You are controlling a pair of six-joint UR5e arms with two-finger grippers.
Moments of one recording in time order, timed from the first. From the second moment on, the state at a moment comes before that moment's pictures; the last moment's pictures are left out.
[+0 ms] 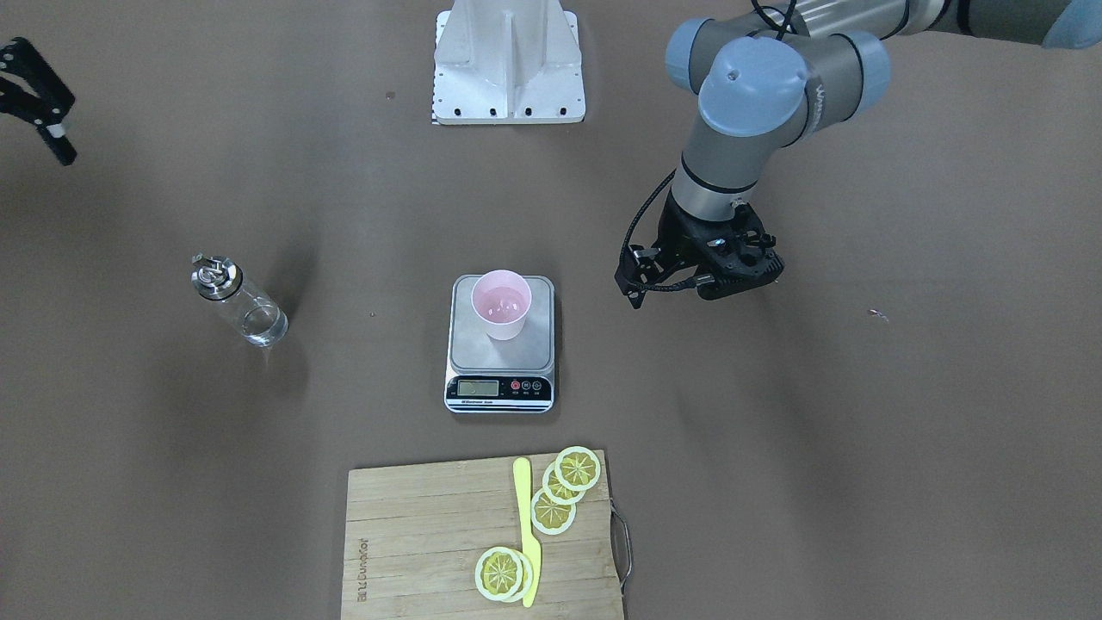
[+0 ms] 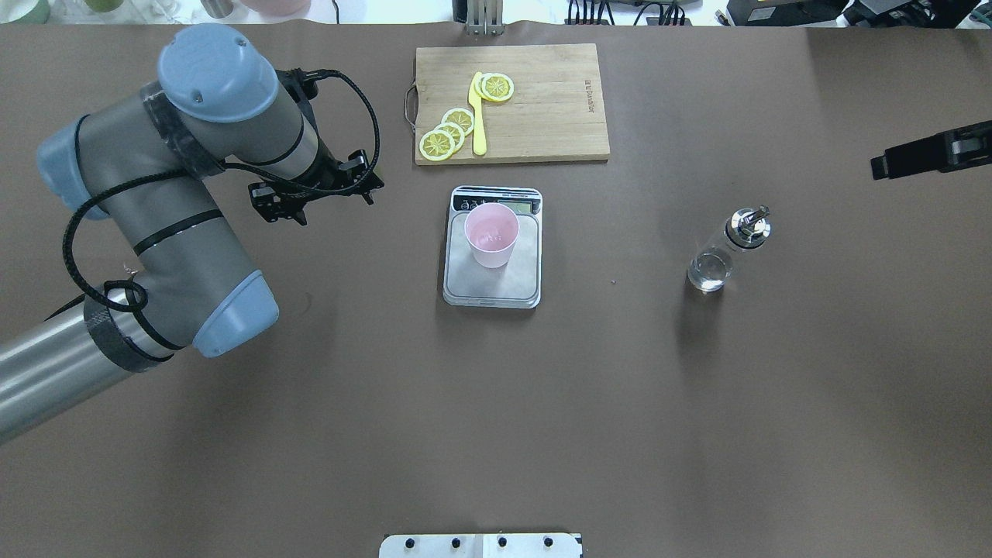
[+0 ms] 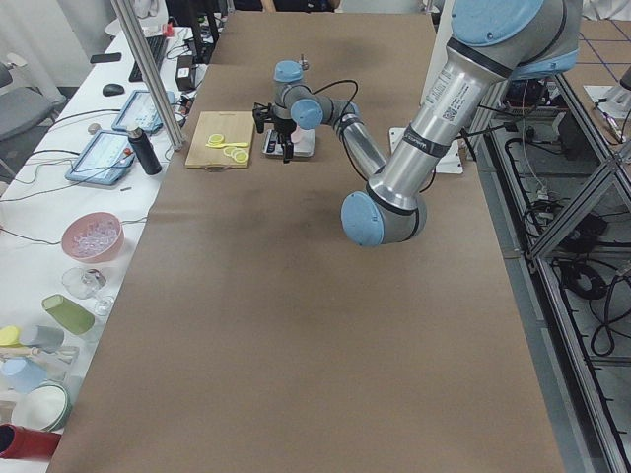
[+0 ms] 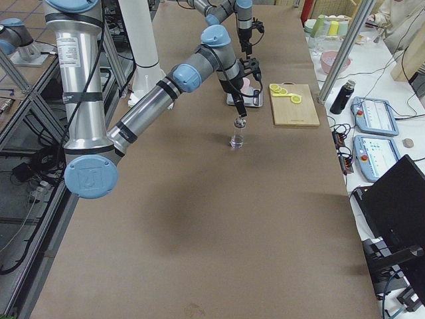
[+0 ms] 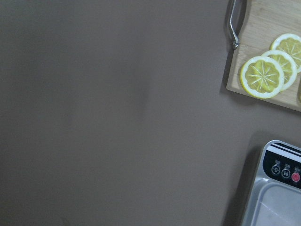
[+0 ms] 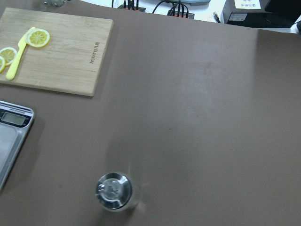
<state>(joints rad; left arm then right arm) -0.75 -2.18 -1.73 -1.57 -1.97 -1.35 1.05 -1.51 2.37 -1.59 2.00 0.69</state>
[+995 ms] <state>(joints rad) -0.74 -2.14 -1.70 -1.60 -1.96 -1.33 0.52 -1.75 2.44 -1.27 1.43 0.88</state>
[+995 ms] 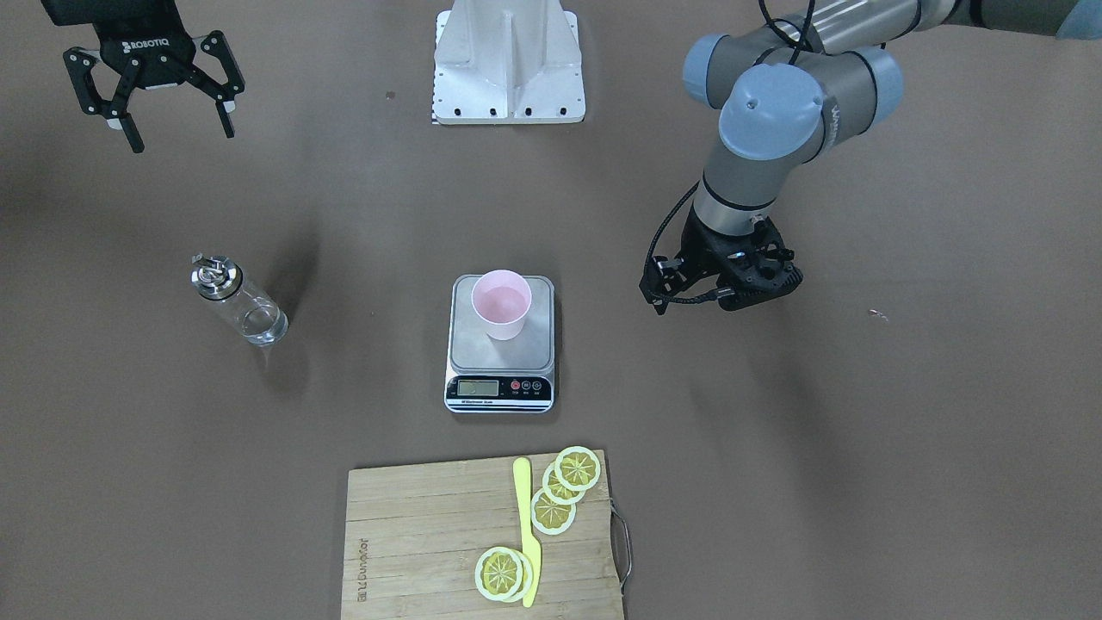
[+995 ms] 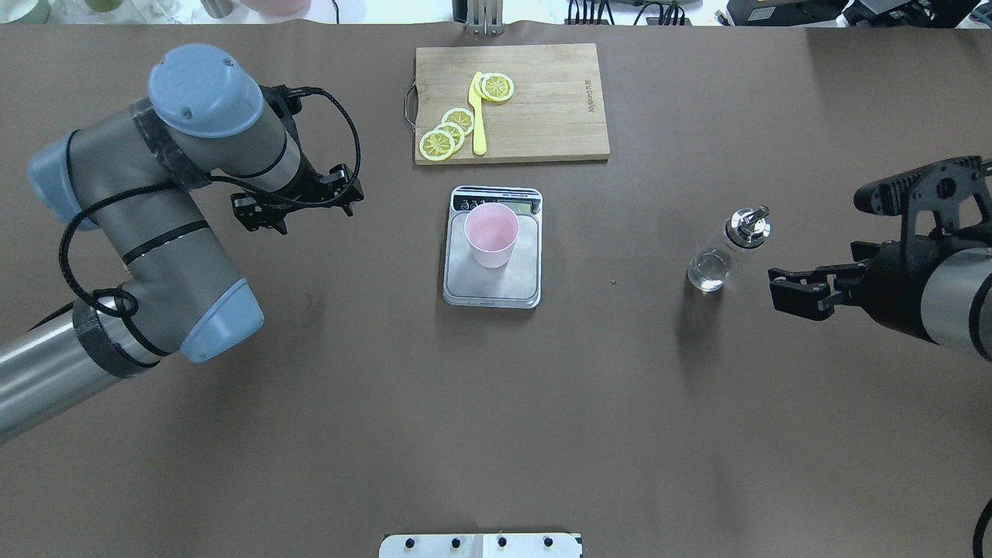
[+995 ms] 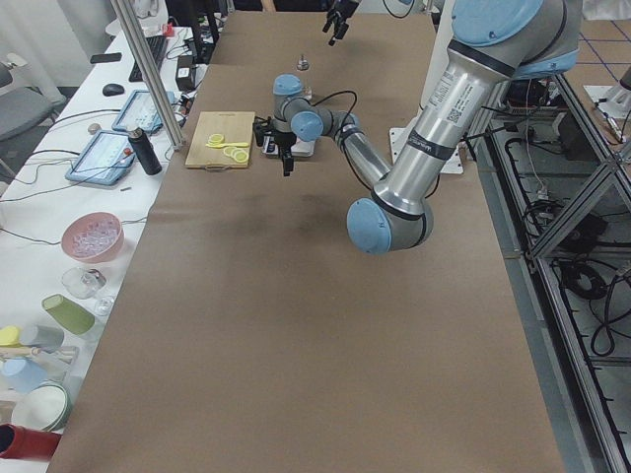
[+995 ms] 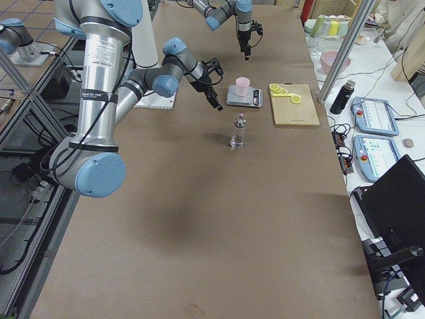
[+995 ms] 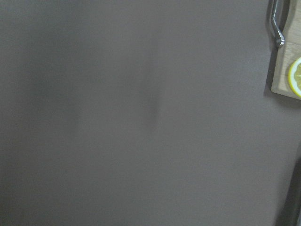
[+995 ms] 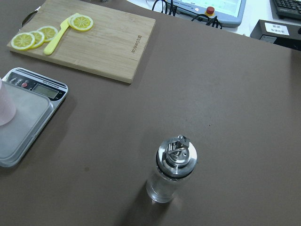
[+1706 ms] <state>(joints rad) -0.74 -2.13 -1.67 -1.64 -1.96 -1.33 0.42 -1.82 2.07 -0.69 1.20 0.88</state>
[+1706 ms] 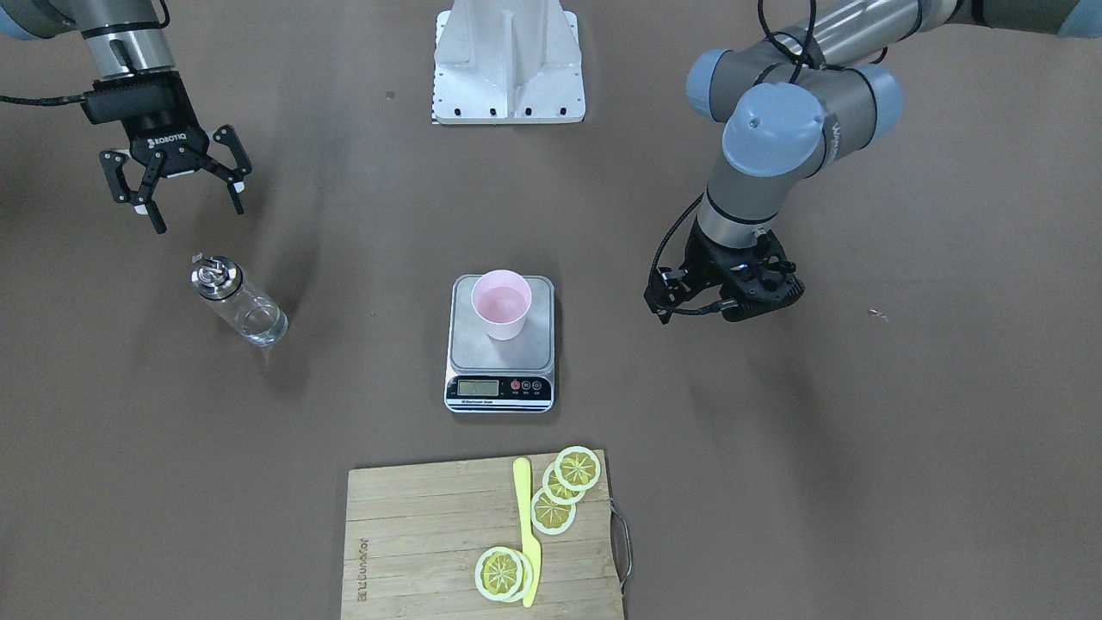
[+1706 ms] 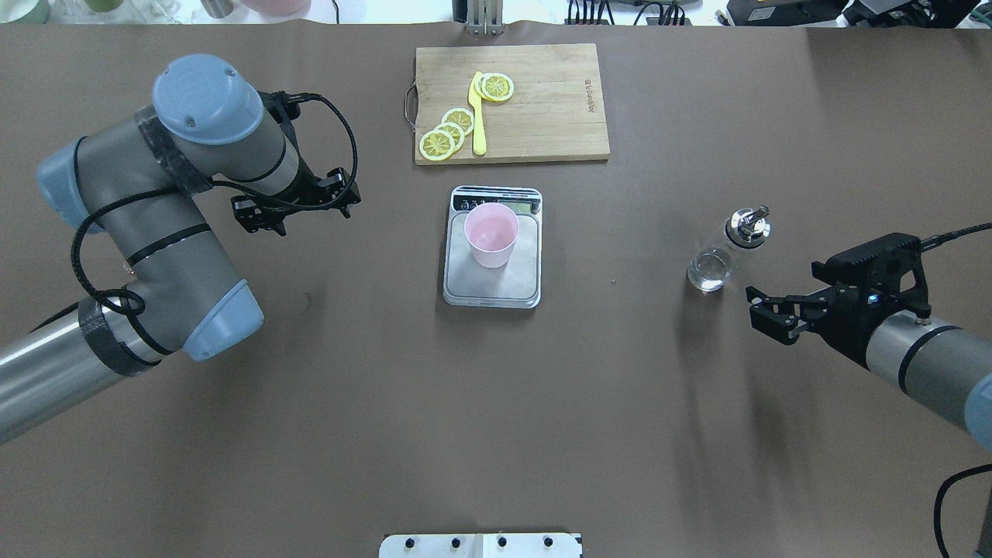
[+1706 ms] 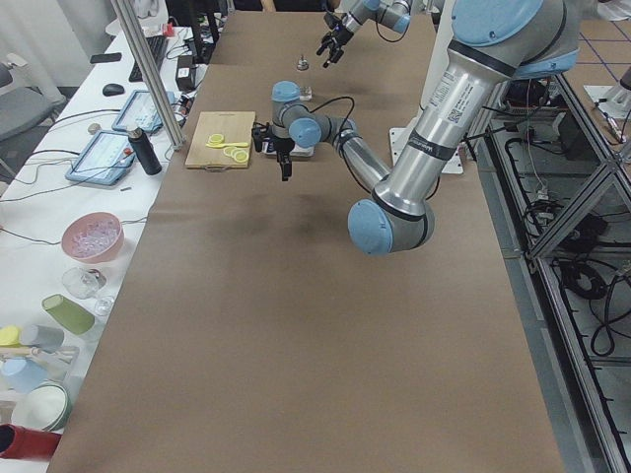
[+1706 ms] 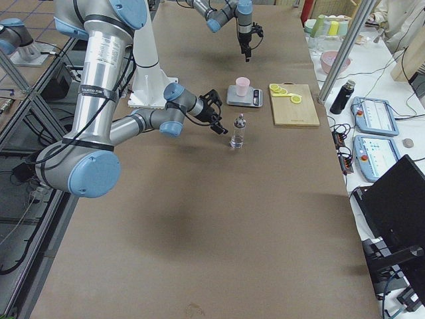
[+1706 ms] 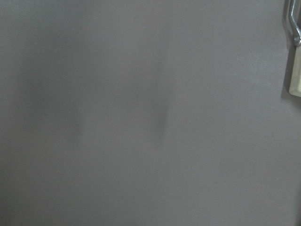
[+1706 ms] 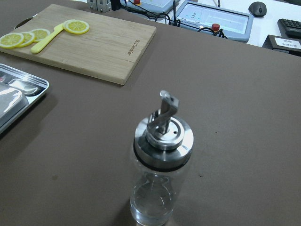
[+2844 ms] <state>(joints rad) -0.74 -2.13 -1.62 -1.68 -1.94 -1.33 0.38 -1.64 1.72 -0.38 1.06 0.79</state>
